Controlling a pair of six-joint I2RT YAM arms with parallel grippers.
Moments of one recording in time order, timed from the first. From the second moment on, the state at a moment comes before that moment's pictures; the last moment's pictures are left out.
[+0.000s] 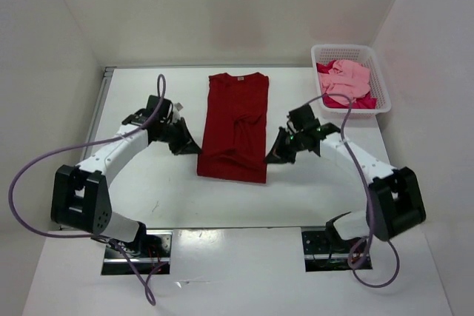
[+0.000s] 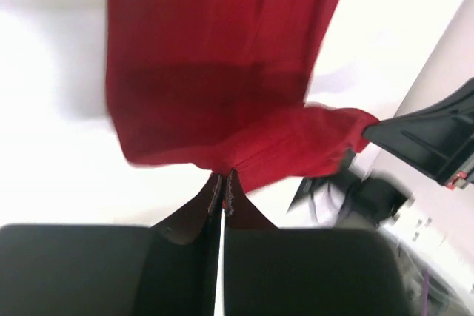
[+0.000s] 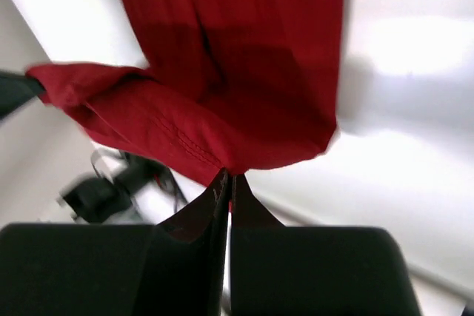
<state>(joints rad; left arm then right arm) -0.24 1.43 1.00 -0.66 0.53 -0.69 0.42 1.33 0.85 -0.57 -0.45 0.86</state>
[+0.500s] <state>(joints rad) -0.20 1.88 1.37 -0.38 0.36 -0.80 0.20 1.91 1.38 -0.49 -0.40 0.65</state>
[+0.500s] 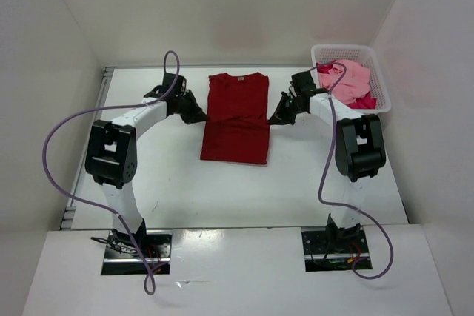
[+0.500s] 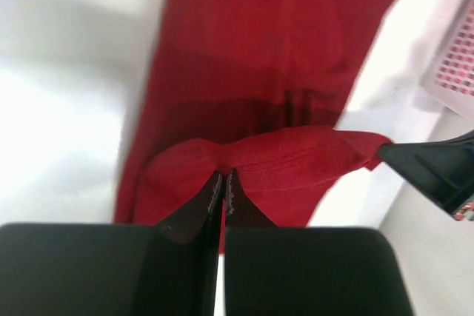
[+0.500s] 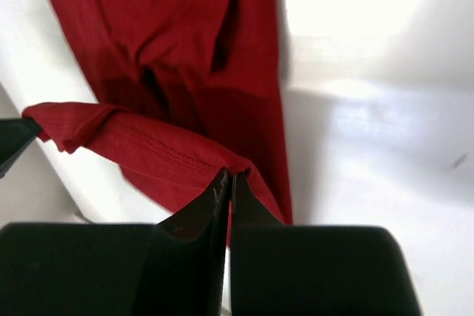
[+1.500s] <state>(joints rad) -0.34 1.69 1.01 -0.17 0.31 -0.88 0.29 1.83 1.28 -0.43 -0.32 0.61</state>
